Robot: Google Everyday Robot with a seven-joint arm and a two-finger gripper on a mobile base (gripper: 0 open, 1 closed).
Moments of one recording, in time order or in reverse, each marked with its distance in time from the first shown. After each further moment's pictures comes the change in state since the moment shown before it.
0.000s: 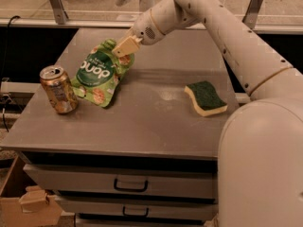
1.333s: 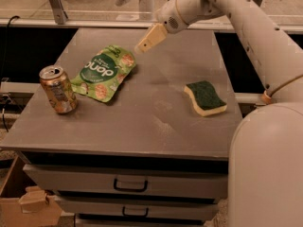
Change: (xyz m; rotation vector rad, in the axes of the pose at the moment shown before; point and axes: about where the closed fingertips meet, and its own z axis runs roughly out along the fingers) arm 0.020 -0.058 -0.064 0.222 0.010 -0.014
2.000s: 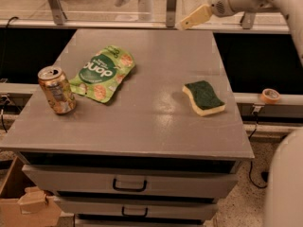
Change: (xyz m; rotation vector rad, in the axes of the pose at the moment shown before) arm 0.037 -0.104 -0.140 0.429 -0.076 0.010
